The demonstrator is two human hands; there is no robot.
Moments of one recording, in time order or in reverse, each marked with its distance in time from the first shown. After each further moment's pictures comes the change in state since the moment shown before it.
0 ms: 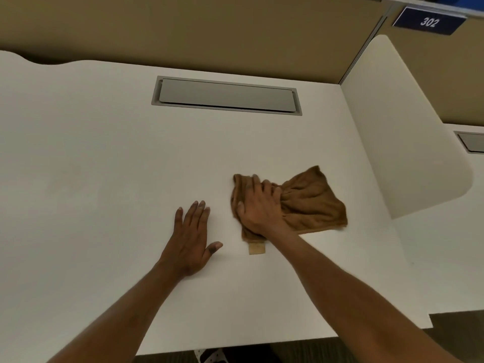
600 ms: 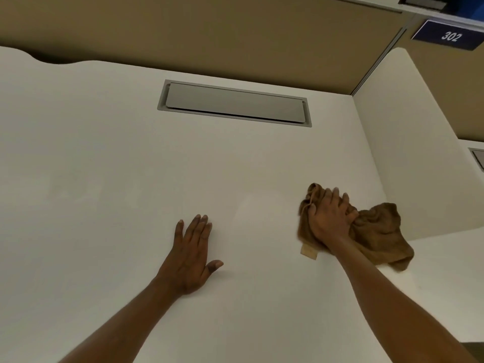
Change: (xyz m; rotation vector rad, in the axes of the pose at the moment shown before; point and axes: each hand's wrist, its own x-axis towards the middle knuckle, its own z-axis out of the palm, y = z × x) left_hand 0.002 -0.003 0.001 0.058 -0.027 0.021; right_hand 0.001 0.142 0.000 0.039 0.001 0.474
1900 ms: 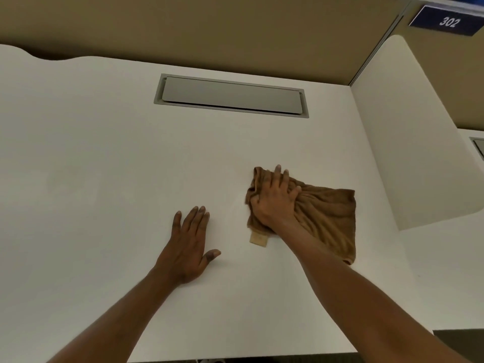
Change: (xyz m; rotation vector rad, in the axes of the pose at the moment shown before) left_hand 0.000 0.002 0.002 0.034 0.009 -0.016; right_hand -0.026 -0.110 0.008 0.015 -0.108 -0.296
